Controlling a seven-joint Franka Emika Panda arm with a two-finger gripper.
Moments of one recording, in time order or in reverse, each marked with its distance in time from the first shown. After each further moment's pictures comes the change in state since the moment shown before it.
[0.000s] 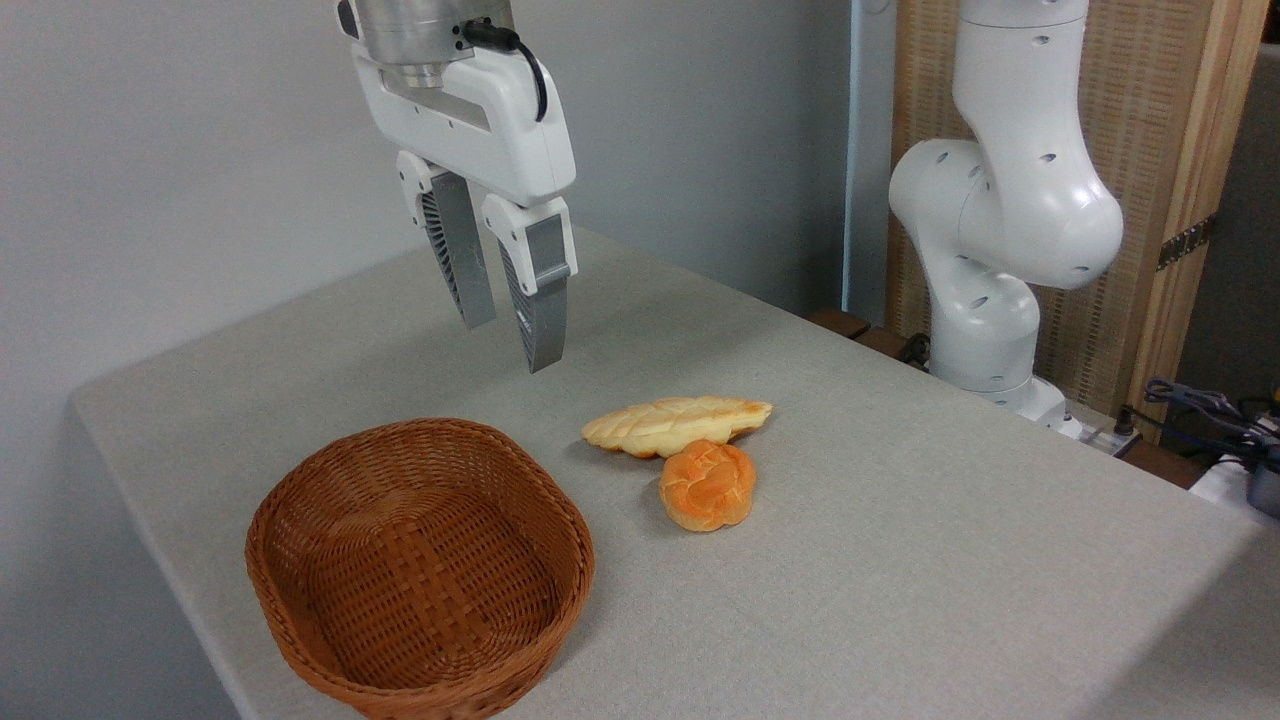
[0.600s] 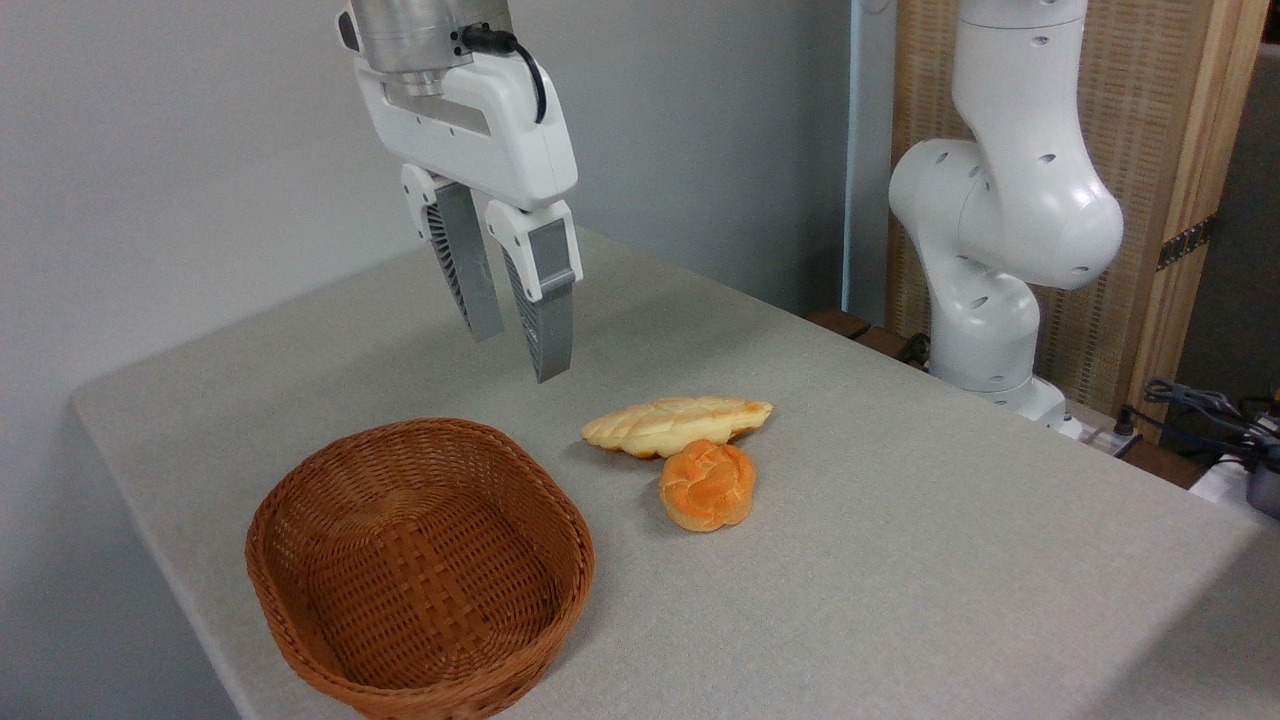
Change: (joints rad) arm 0.000 0.007 -0.003 0.000 0.037 0.000 -0.003
